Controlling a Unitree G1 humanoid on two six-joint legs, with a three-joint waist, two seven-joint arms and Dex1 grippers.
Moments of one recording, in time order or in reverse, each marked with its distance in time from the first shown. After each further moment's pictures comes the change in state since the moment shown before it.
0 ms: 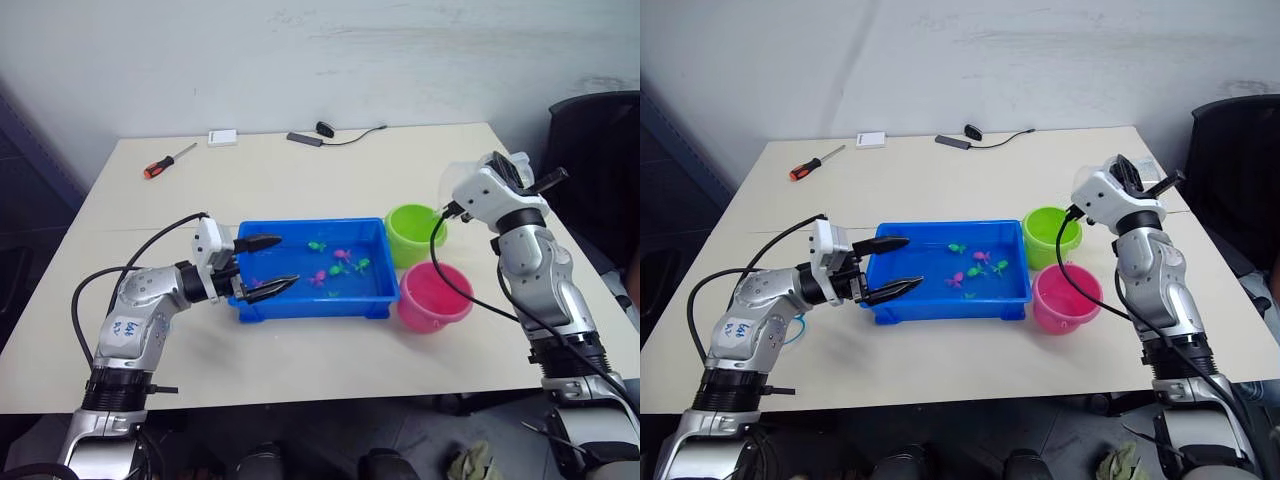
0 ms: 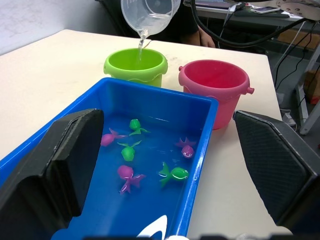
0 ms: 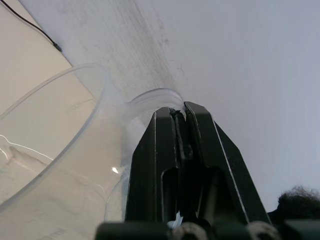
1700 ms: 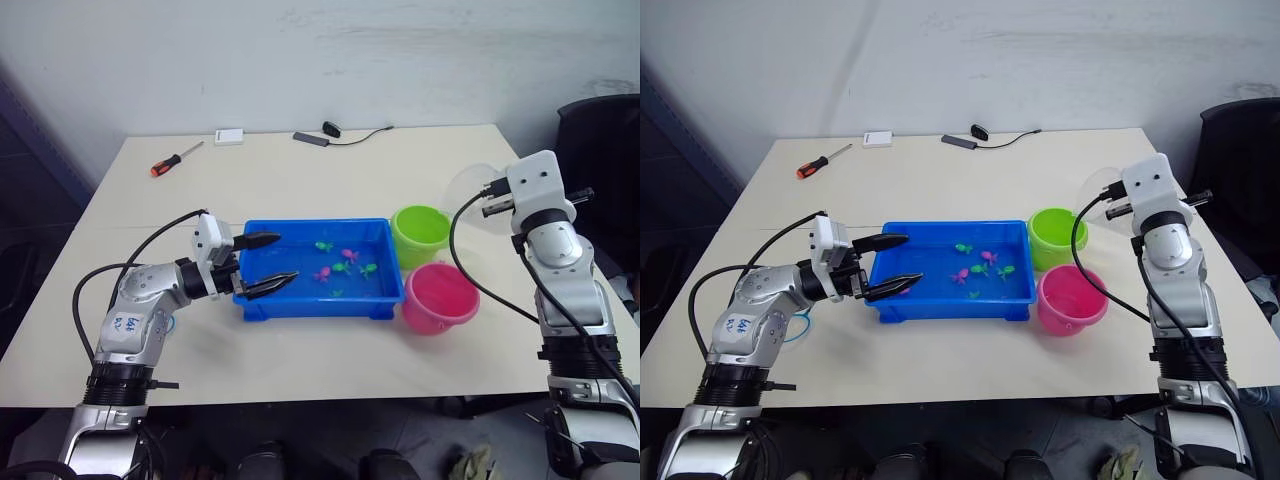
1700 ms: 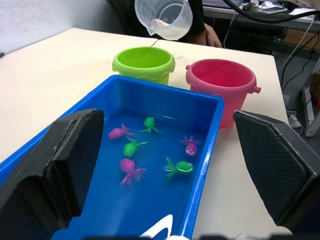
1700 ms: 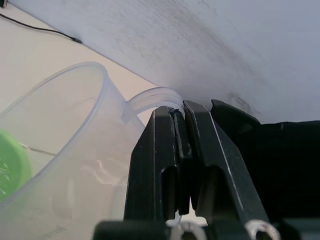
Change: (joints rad) left arm -0.028 0.000 -0.002 0.034 0.002 -0.002 0.010; right arm 0.003 0.028 -0.144 -0.044 0.359 0.227 0.069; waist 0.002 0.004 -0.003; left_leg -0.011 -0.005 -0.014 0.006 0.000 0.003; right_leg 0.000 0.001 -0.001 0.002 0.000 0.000
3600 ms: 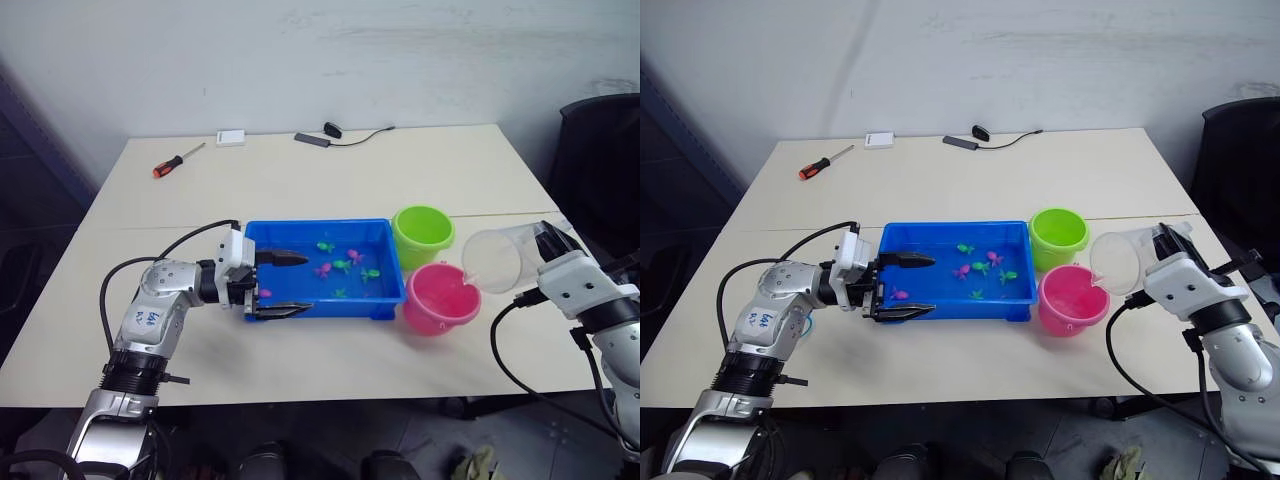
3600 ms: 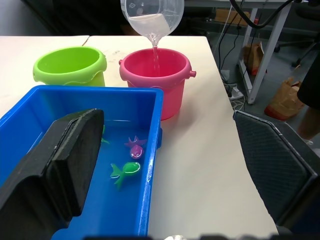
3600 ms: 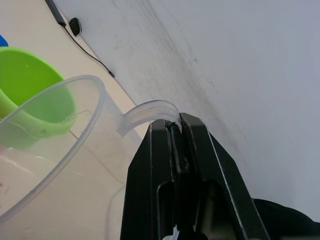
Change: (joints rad) left arm -0.062 -0.010 -0.109 0.086 0.029 -0.113 -0.238; right arm 0.652 -0.075 -0.311 -0.400 -0.005 -0.513 0.226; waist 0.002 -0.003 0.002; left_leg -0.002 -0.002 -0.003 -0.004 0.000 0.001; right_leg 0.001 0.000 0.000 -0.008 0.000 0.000
